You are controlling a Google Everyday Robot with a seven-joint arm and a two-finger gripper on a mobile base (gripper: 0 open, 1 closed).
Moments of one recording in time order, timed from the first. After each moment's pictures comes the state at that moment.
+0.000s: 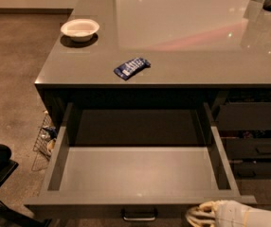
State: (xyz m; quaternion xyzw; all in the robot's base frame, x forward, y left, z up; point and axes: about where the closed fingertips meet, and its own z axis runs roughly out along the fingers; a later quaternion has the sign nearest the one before) arm 0.311 -0.173 0.628 -0.59 0.70 0.11 0.39
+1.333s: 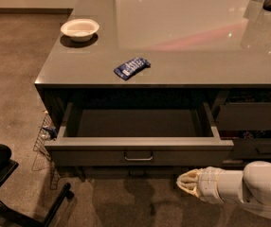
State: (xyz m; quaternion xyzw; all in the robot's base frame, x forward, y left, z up) arm 0.422 -0.176 0.573 -0.58 0.73 0.09 0.36
